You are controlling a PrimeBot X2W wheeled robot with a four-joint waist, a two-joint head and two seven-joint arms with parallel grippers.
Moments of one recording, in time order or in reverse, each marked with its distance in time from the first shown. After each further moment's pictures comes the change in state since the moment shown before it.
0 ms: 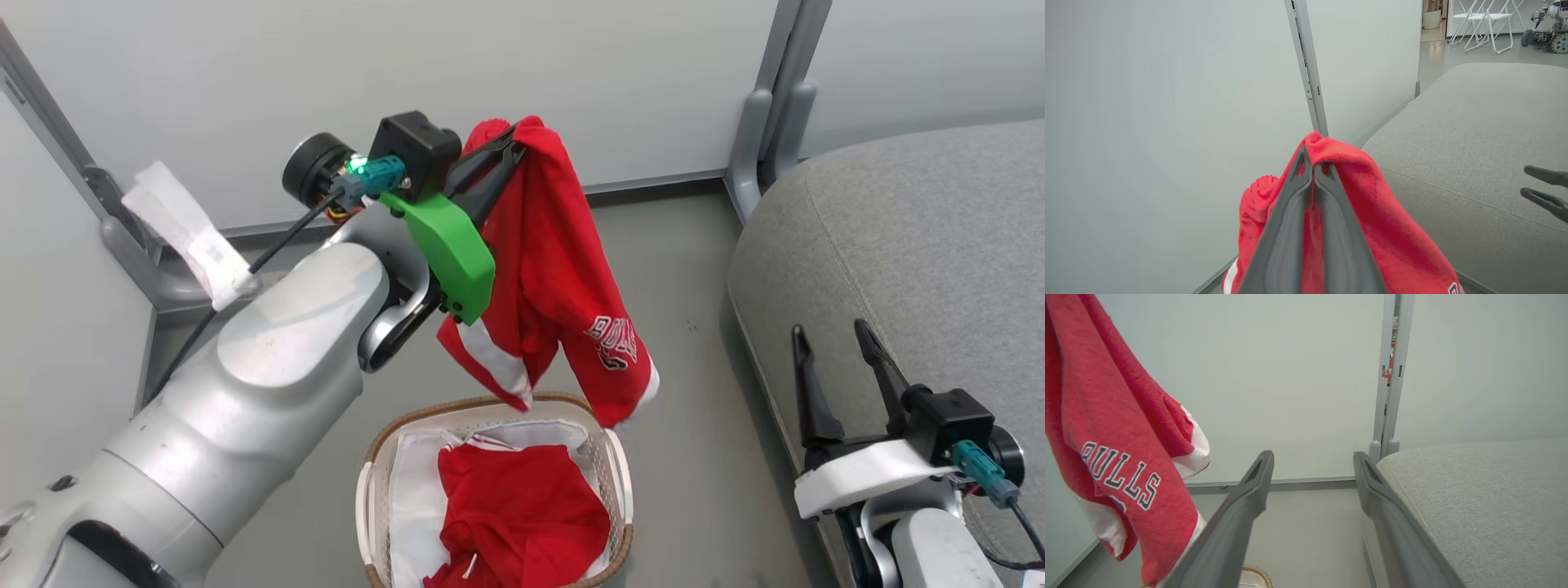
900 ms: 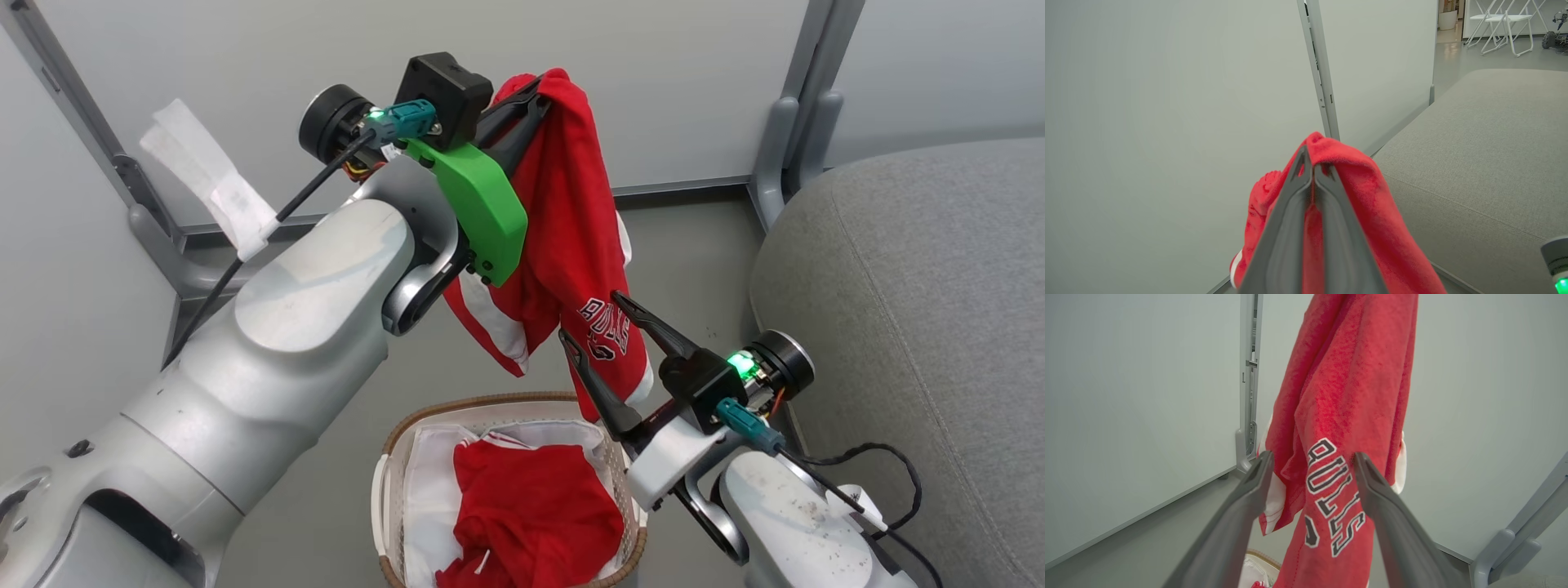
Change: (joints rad) left arm -0.081 -0.044 0.003 0.005 -0.021 0.045 0.074; right arm -0.272 0.001 0.488 0.159 -0.081 0.000 0.000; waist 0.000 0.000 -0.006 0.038
